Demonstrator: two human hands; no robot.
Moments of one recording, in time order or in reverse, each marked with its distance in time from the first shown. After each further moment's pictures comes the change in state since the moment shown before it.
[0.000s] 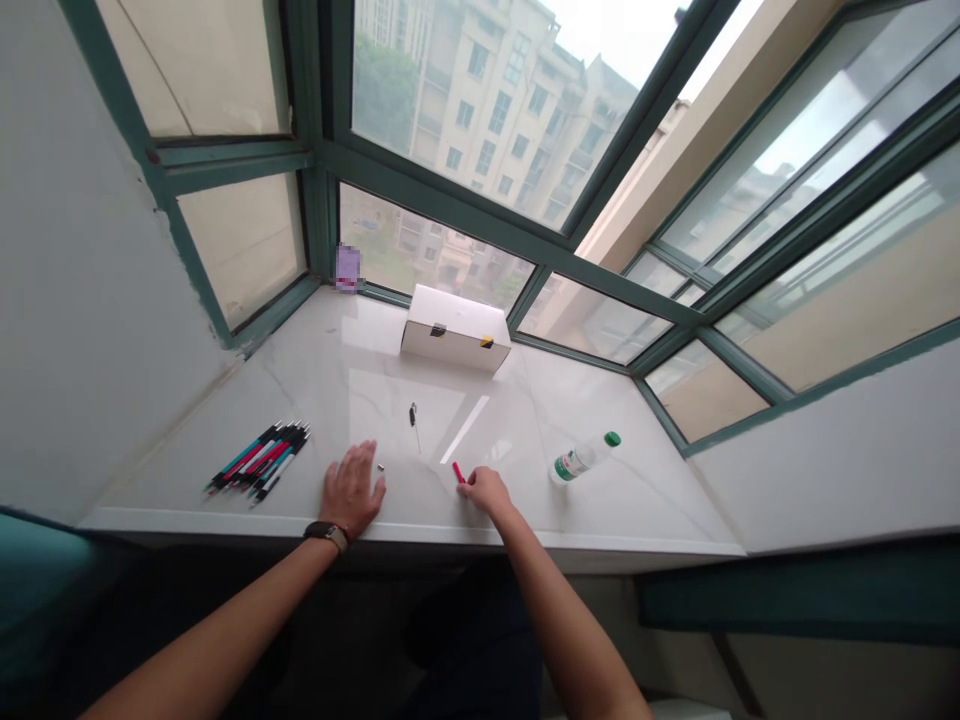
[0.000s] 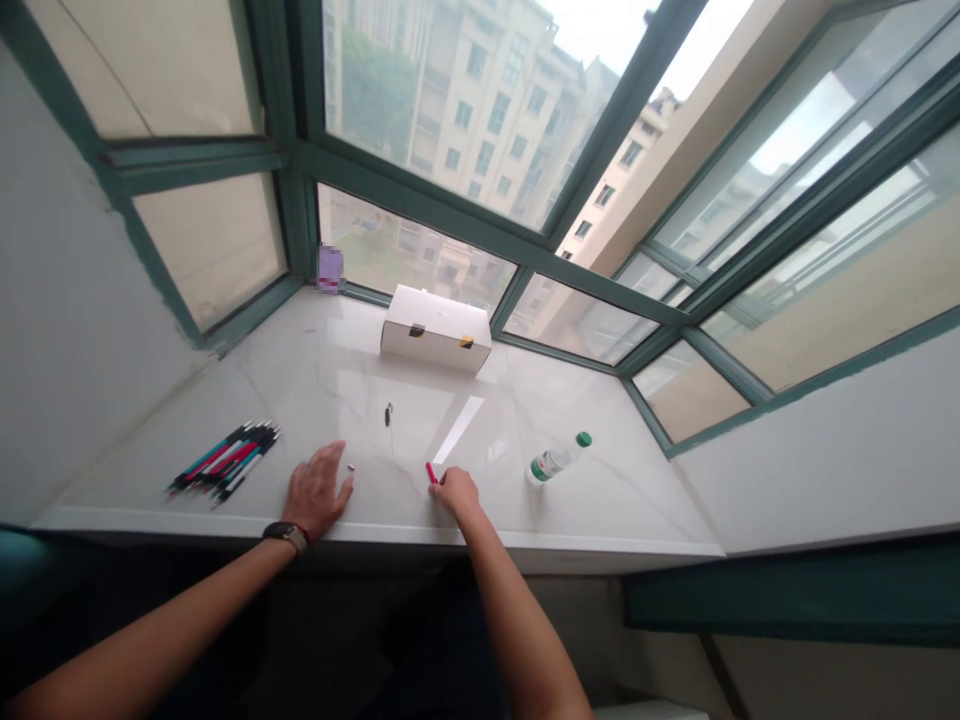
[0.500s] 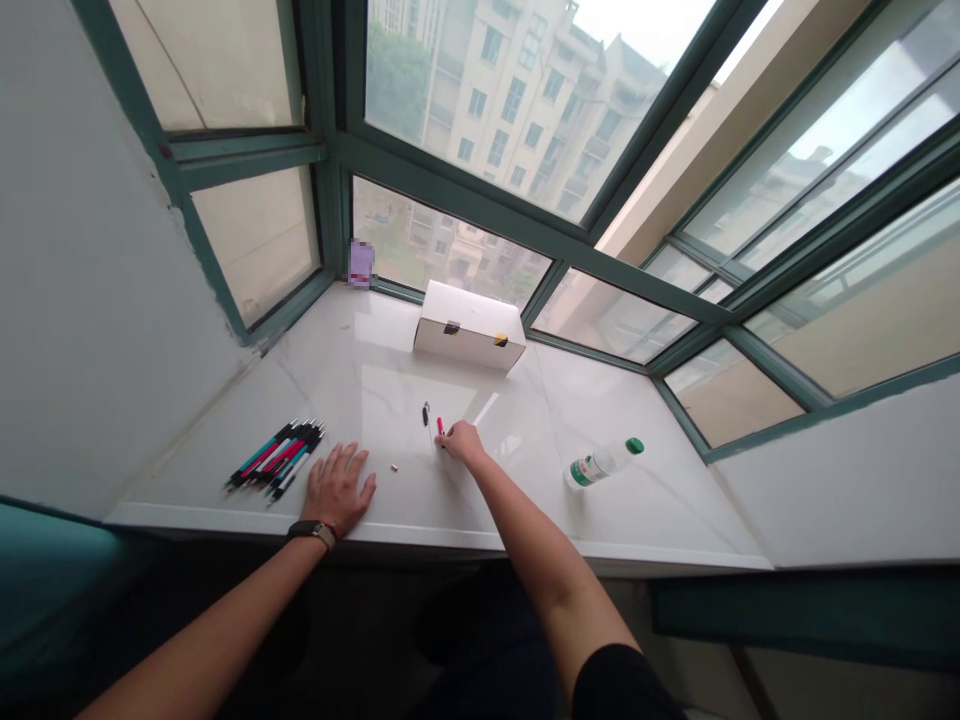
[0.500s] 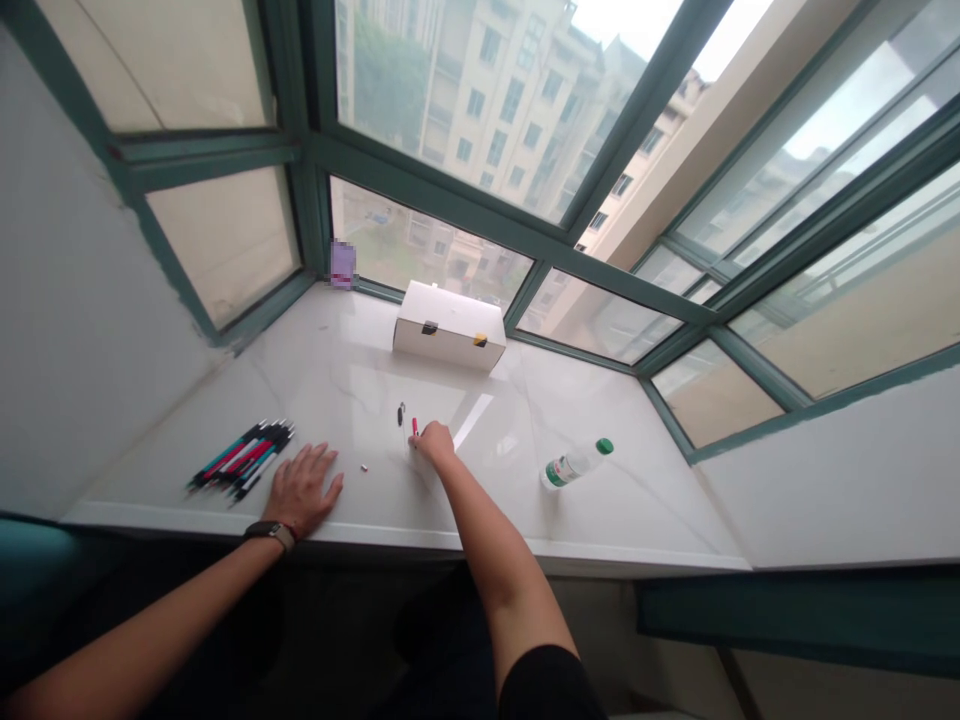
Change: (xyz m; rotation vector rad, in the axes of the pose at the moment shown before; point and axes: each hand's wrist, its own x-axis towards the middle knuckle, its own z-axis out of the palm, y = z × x) left_hand 0.004 -0.037 -0.015 0.118 -0.062 -0.042; right_hand 0.088 -0.098 0.004 0.076 -0.011 -0.108
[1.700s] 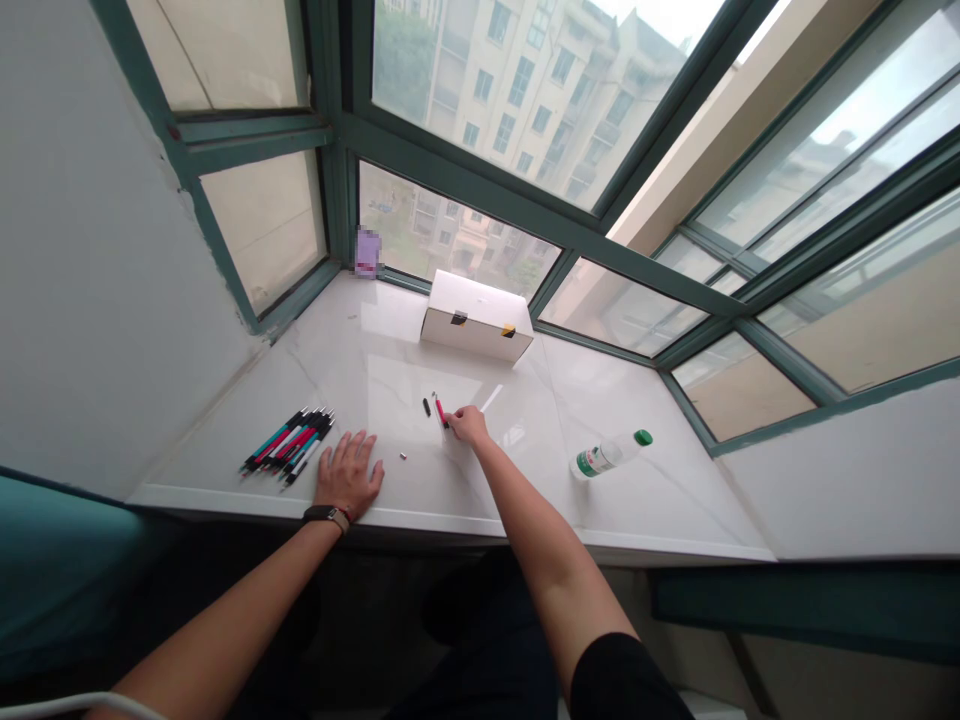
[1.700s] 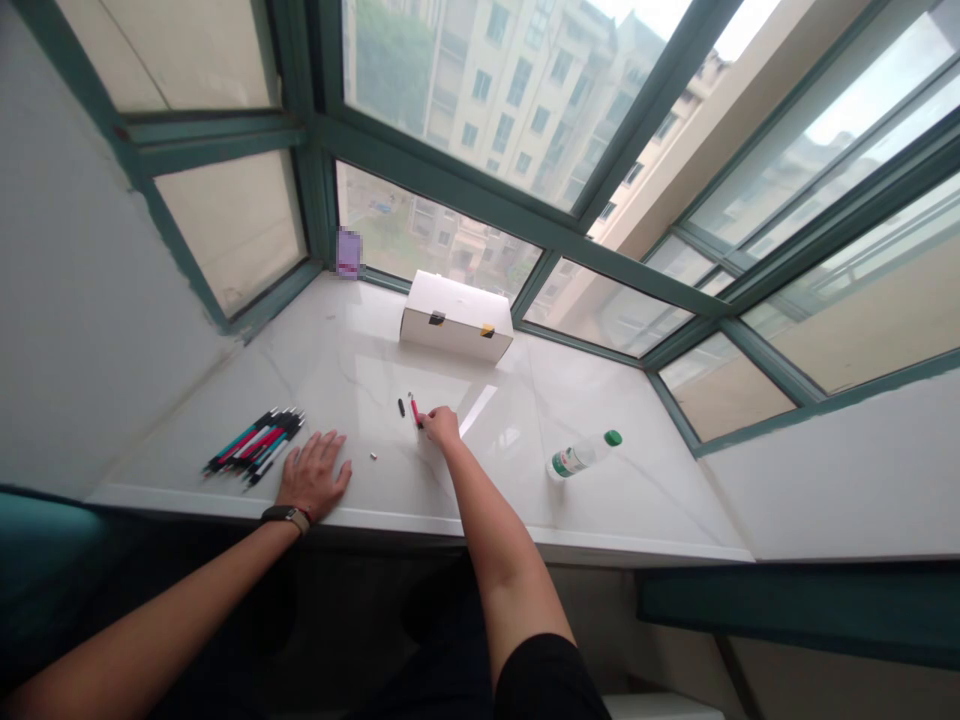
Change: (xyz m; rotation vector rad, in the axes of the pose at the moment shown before) left_hand 0.000 0.002 -0.002 -0.061 -0.001 -0.060; right_hand 0.005 -0.006 -0.003 0.122 0.067 -0.034
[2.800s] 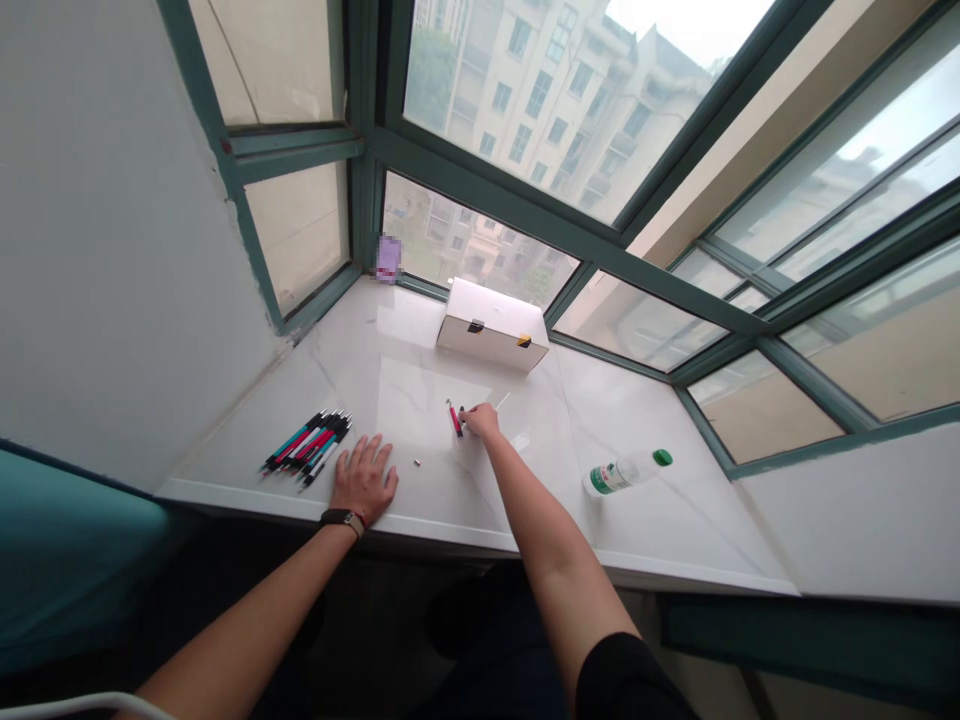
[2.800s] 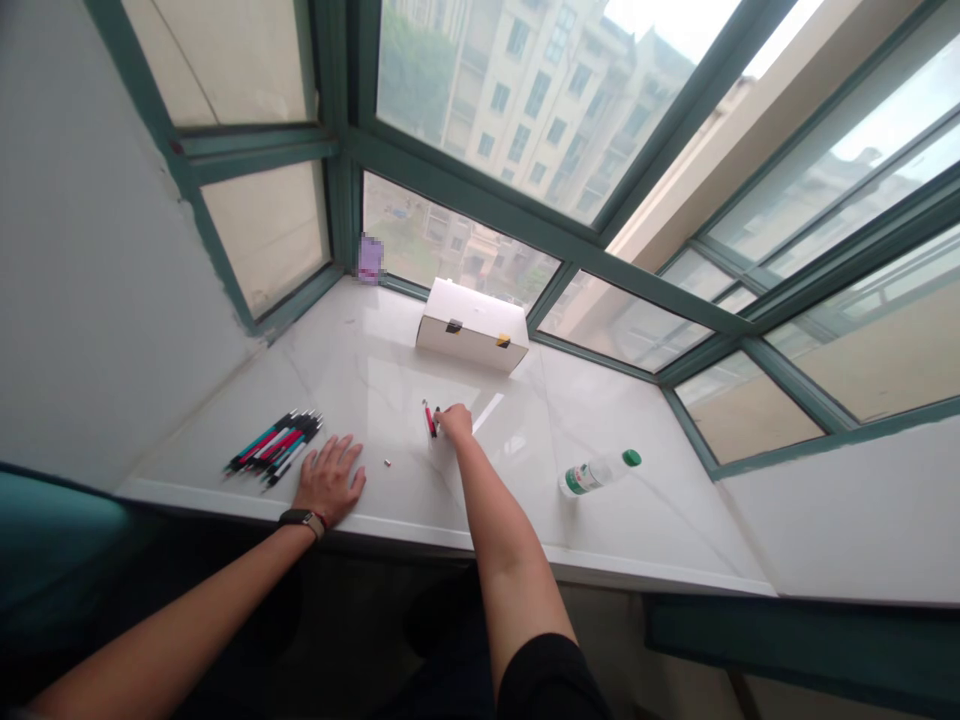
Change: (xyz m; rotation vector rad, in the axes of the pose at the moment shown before) left_hand 0.001 0.001 -0.004 0.033 -0.022 0.000; right_hand 0.040 -0.010 0.001 -0.017 0.033 0.124
